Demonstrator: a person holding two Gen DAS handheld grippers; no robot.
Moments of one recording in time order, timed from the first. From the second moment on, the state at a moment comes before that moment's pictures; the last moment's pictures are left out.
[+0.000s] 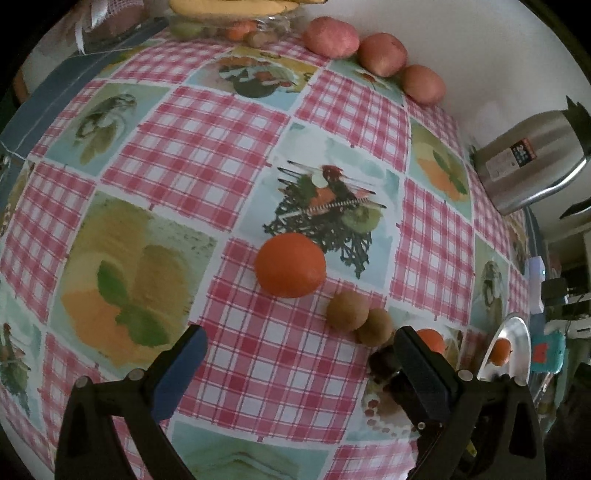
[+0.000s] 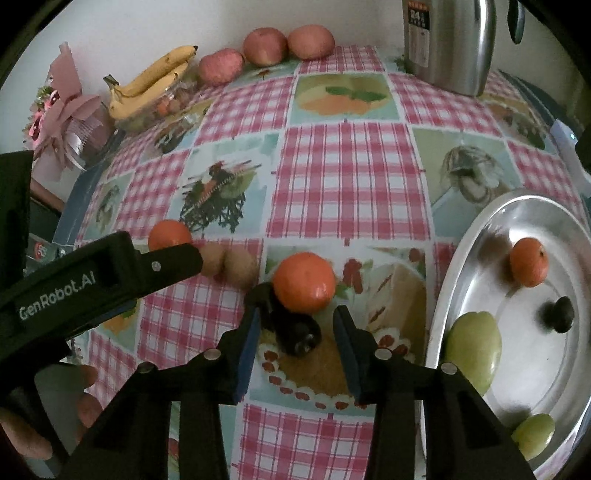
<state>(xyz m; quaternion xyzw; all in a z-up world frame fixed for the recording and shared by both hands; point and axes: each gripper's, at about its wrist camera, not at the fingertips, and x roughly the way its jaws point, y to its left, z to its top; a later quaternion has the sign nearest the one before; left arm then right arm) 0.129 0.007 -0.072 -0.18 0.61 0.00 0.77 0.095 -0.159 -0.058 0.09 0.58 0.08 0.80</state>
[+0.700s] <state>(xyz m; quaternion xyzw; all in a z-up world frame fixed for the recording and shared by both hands) 0.132 -0.003 -0.077 -0.18 0.62 -0.01 0.77 0.096 -0.154 -0.066 0.07 0.60 0.08 0.79</state>
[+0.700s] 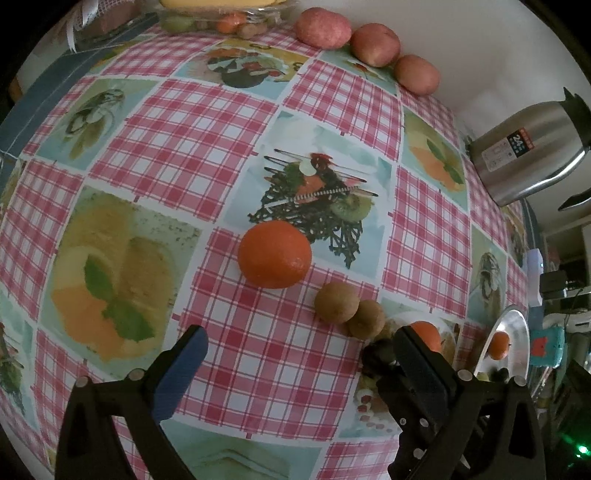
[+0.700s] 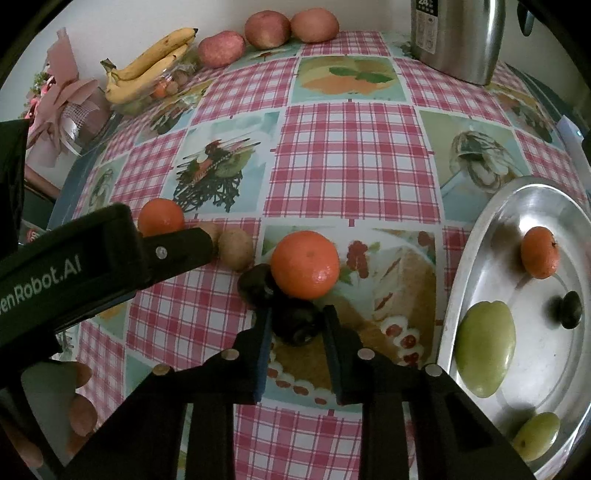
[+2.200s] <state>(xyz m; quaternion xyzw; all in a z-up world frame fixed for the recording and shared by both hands) 0.140 0.034 -0.050 -0.23 0.55 0.00 0.80 0.092 -0.177 -0.034 0.15 0.55 0.08 0.82</state>
